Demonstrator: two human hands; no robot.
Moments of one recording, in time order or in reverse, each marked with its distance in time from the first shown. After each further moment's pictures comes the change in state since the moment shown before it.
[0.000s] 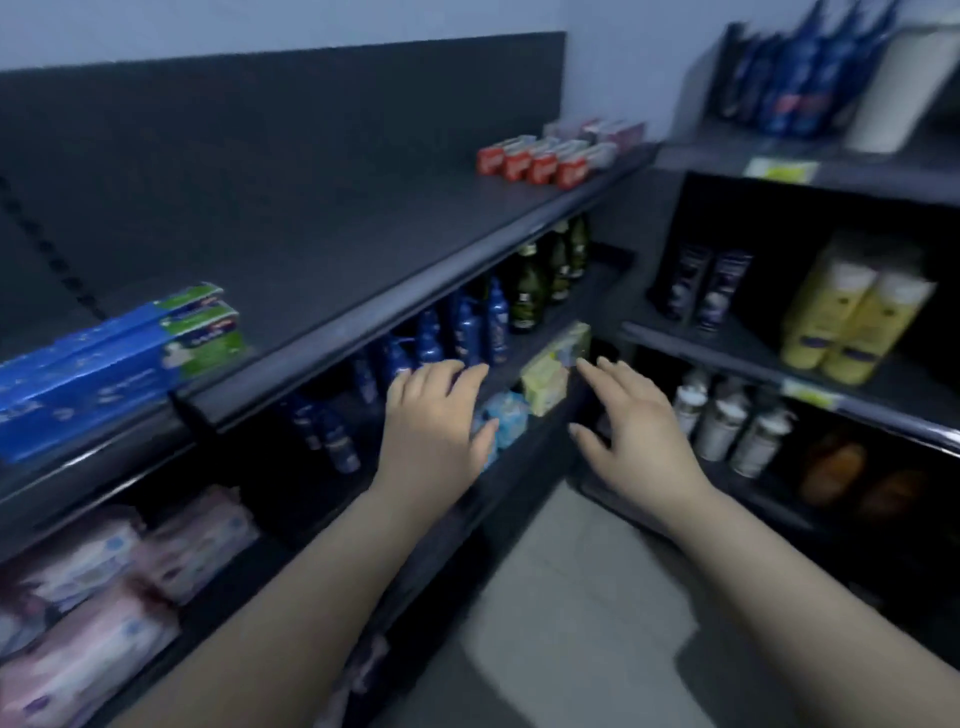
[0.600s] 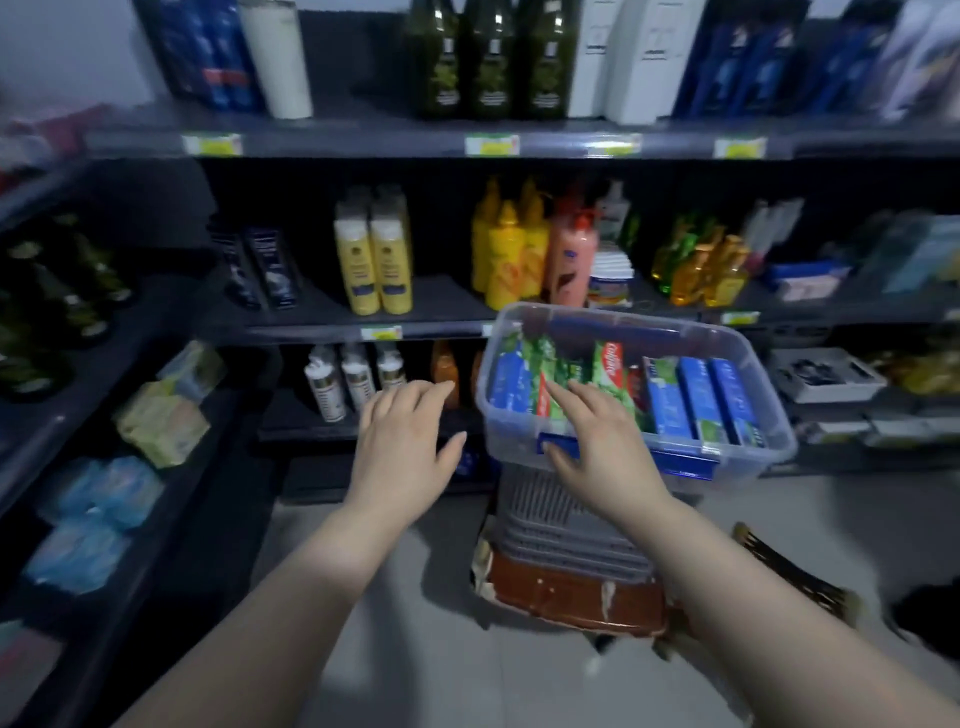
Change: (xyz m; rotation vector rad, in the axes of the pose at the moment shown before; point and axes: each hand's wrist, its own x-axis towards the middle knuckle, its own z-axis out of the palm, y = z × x) left_hand -0.013 0.436 0.109 -0.373 -0.234 0.479; right_hand -0.299 0.279 -0.206 -0.259 0.092 0.670
